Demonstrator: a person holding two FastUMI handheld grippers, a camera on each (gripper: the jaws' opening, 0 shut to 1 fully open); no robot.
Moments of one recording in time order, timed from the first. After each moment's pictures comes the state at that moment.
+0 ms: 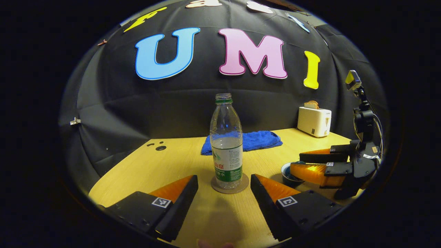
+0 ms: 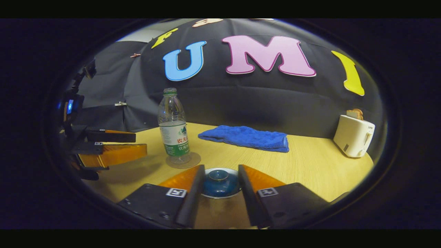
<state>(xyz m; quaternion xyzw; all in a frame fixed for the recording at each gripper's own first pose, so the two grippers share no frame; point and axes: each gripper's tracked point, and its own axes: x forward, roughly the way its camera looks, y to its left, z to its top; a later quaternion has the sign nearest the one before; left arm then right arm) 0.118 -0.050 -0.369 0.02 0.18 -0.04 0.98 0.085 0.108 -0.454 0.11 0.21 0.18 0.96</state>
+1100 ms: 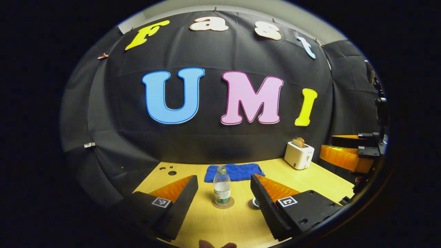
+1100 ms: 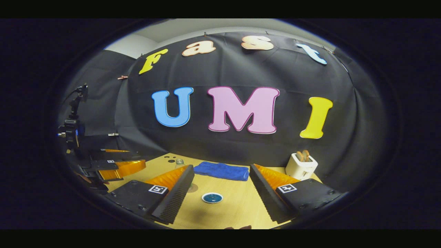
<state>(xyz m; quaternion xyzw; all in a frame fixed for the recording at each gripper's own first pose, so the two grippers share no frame) 0.047 -0.048 -0.154 -0.01 0.12 -0.04 0.99 0.071 0.170 -0.160 0.08 0.12 0.05 0.99</state>
